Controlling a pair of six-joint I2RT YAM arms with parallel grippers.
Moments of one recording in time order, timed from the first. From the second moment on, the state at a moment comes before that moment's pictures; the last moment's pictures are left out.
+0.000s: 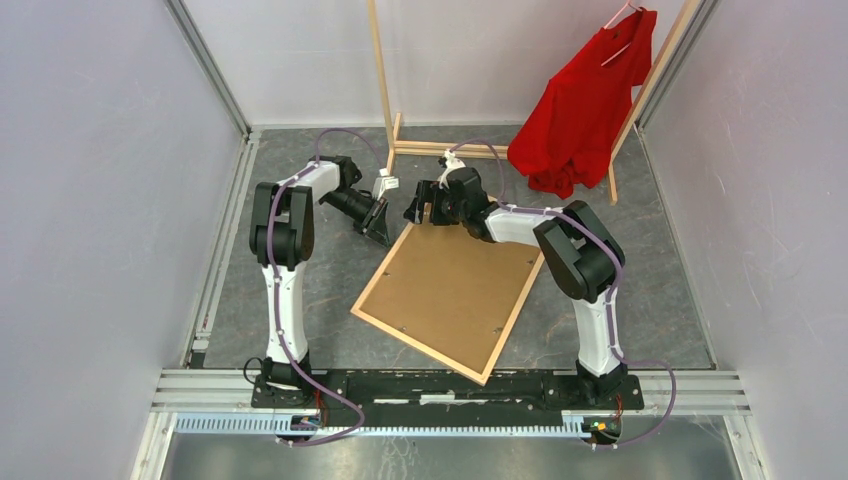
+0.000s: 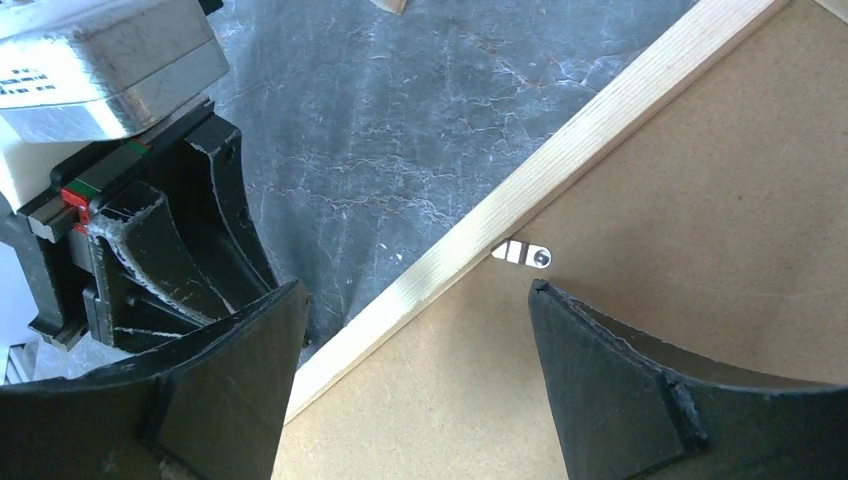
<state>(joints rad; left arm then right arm) -0.15 2.29 1.68 -1.11 0.89 0.67 0.61 2.08 1.27 0.27 -0.18 0.57</state>
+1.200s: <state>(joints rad) -0.22 2.19 1.64 -1.05 0.84 0.61 0.50 1.73 1.03 0.21 0.05 0.44</state>
